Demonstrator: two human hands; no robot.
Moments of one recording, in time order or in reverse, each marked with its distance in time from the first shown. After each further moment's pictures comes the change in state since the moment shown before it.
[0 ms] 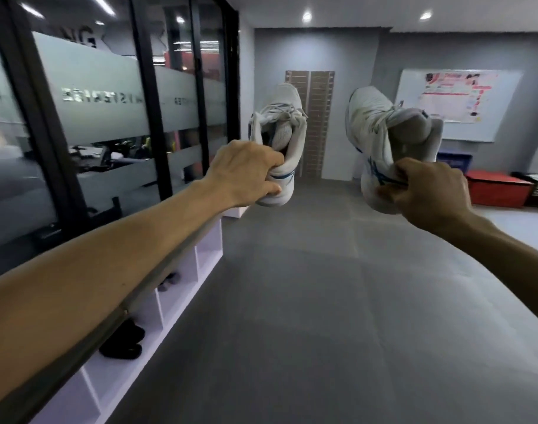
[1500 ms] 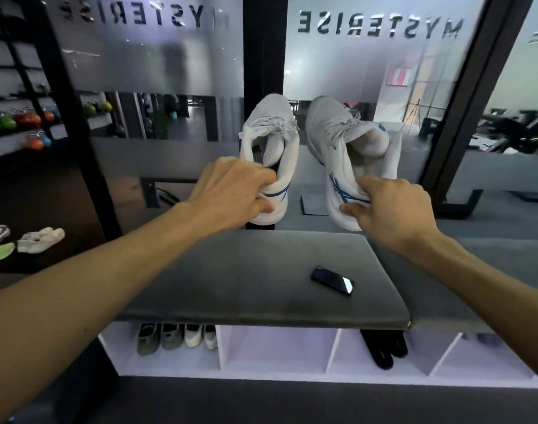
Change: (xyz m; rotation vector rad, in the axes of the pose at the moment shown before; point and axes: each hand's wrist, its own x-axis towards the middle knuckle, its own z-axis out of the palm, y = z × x) left_hand -0.415 -0.276 0.045 0.735 -0.228 -1.084; right_hand -0.022 -0.609 0.361 0.988 -0.275 -1.055
